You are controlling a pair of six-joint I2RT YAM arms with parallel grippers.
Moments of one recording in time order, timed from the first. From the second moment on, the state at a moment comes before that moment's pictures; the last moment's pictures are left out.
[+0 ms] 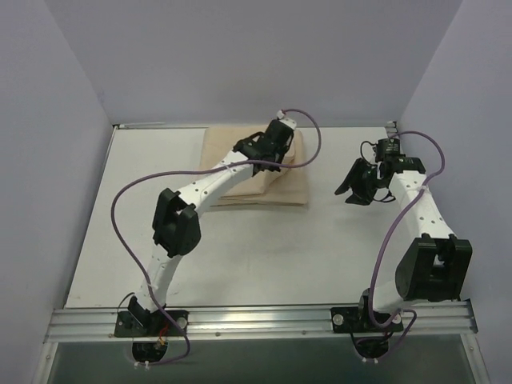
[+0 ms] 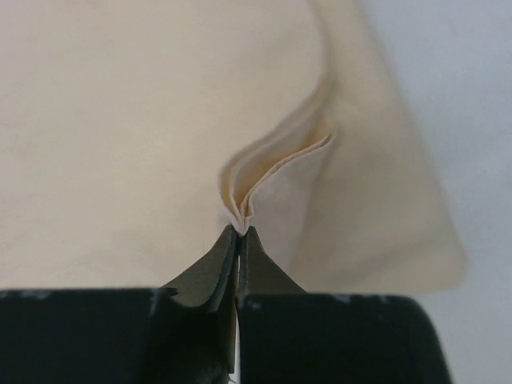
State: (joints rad) left arm -0.80 2.24 2.16 -0.69 -0.32 -0.16; right arm -0.06 1.45 1.21 -0.87 -0.30 0.54
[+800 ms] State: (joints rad) left arm 0.09 1.90 1.96 -1.02 -0.84 -0.19; right arm 0.22 1.67 1.43 -0.78 -0.32 0.57
